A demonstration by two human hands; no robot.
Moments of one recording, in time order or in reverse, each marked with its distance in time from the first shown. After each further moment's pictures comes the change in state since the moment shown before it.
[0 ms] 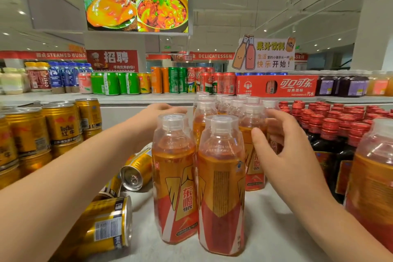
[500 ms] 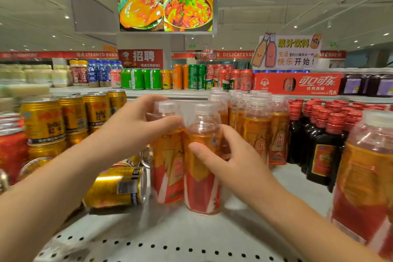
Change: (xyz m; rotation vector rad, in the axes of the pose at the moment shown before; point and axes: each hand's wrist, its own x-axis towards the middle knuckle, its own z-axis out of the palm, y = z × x) left_hand -0.104 -0.011 -0.012 0.485 0.280 0.310; right_hand -0.034 -0.036 0.025 0.307 -0.516 -0.068
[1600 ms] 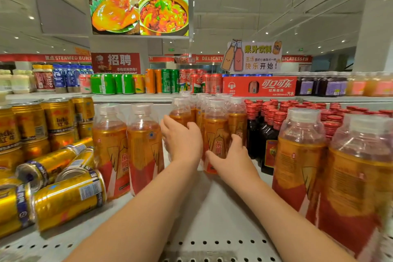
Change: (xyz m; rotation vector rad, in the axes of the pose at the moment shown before) left_hand 0.051 0.039 0.195 -0.296 0.429 -0.347; right_hand 0.005 0.067 -0.050 -0.318 0.213 0.516
